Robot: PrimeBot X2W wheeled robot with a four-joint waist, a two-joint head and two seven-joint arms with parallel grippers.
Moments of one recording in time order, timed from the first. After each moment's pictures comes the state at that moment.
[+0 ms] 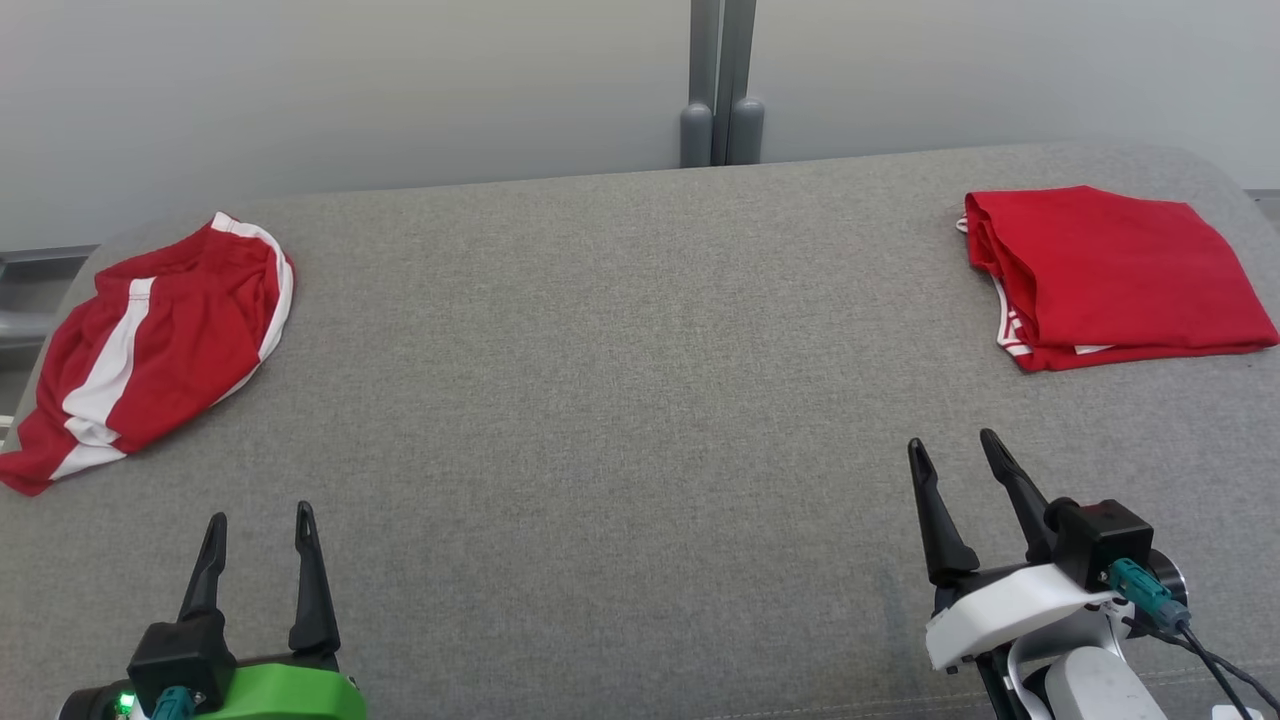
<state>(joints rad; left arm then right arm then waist) 0.04 0.05 0.07 0.16 -0.10 -0.04 -0.26 -0.09 -0.05 0.08 0.26 0.17 0.13 -0.26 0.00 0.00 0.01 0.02</state>
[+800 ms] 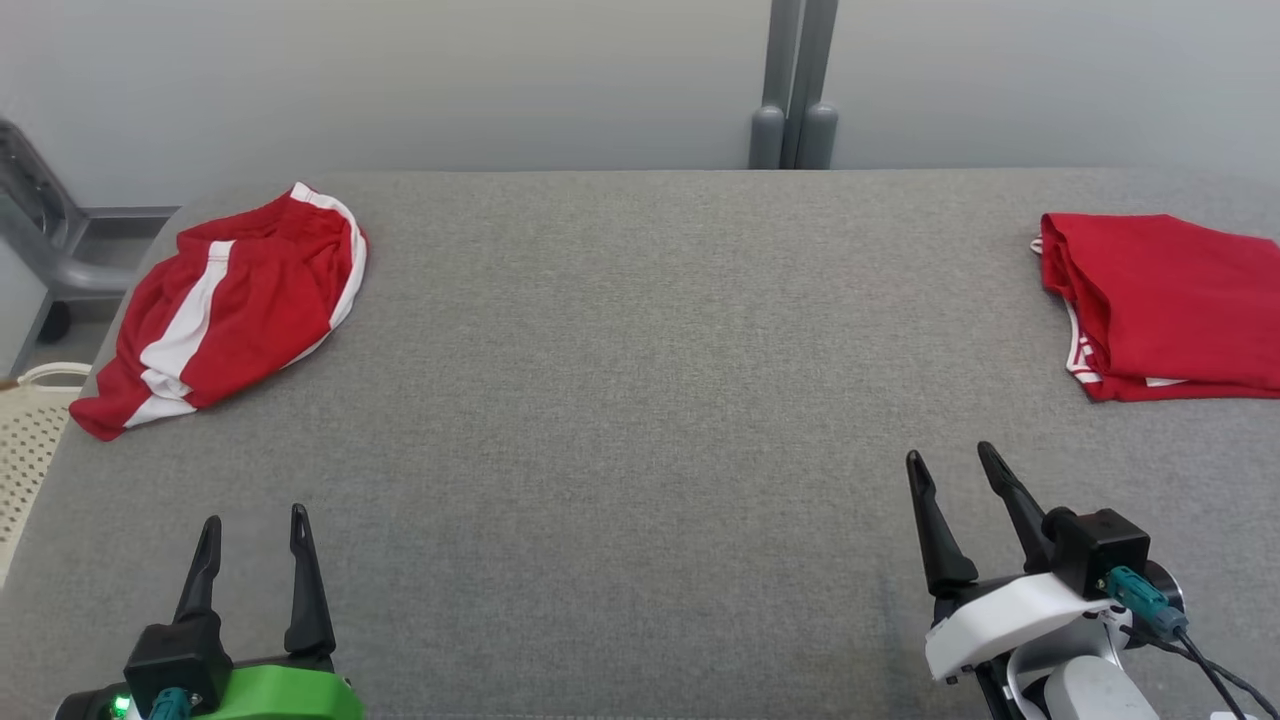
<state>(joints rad) 0.04 0.05 0.08 0.17 -0.10 -0.03 -0.26 -0.08 -0.05 0.08 0.28 0.18 0.13 -0.26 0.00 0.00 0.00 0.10</state>
